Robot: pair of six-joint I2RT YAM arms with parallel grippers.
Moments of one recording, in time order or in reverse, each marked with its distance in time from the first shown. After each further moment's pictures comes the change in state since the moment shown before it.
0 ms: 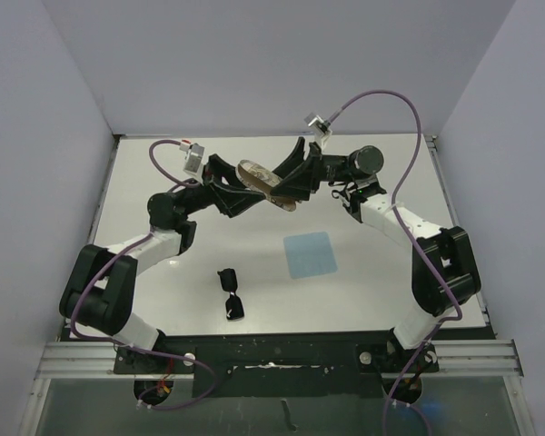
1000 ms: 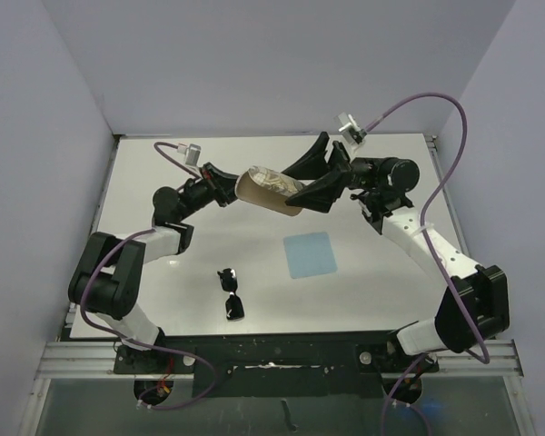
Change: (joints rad) left arm 0.065 0.104 -0.040 -0.135 -0.142 -0.001; right arm -0.002 -0.252 -0.056 0.078 -0.004 -0.027
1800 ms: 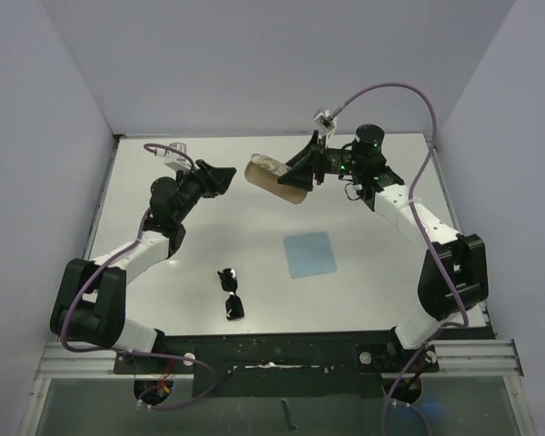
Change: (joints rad) left arm 0.011 -0.188 -0.001 -0.567 -0.479 0.315; right arm -0.065 0.171 0.148 -0.791 0.131 -0.556
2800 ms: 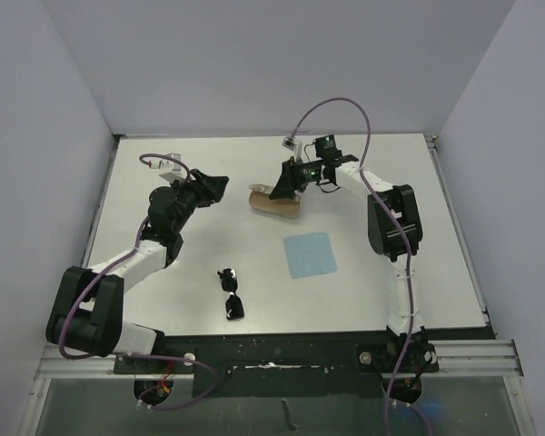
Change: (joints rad) left arm 0.010 -0.064 -0.098 -0.041 -0.131 0.009; right arm -0.002 0.678 0.500 -0.626 0.091 -0.428
